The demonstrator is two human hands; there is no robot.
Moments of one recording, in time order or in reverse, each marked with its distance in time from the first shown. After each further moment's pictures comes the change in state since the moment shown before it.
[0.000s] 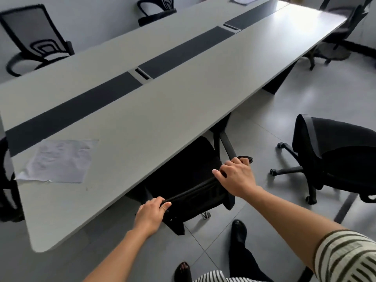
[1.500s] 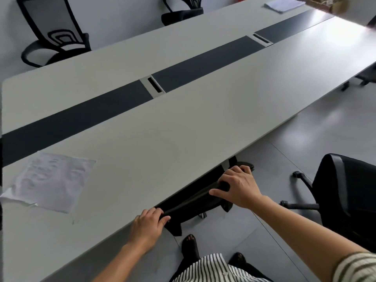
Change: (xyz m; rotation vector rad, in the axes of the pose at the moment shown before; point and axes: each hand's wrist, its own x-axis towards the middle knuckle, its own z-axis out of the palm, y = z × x) left_hand 0.125 0.019 -0.041 0.158 0.127 0.034; right_hand 0.177 0.032 -0.028 0.072 -0.093 -0.292
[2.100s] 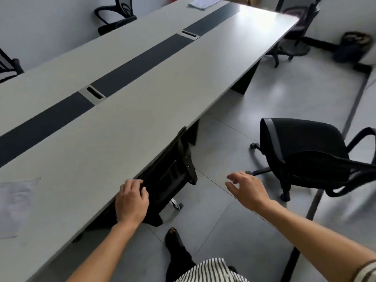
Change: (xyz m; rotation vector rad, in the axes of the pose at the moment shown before) left_hand -0.016 0.138 -0.003 -0.129 0.283 0.014; right_hand -0.216 0.085 0.002 0.326 0.103 0.543
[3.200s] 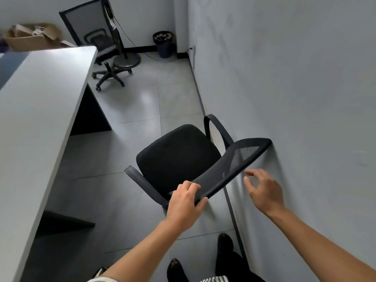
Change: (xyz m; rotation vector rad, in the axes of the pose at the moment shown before) left_hand 0.004 0.570 0.225 -0.108 -0.714 1.082; right_hand -0.073 0.384 -0.197 0.188 0.764 0.897
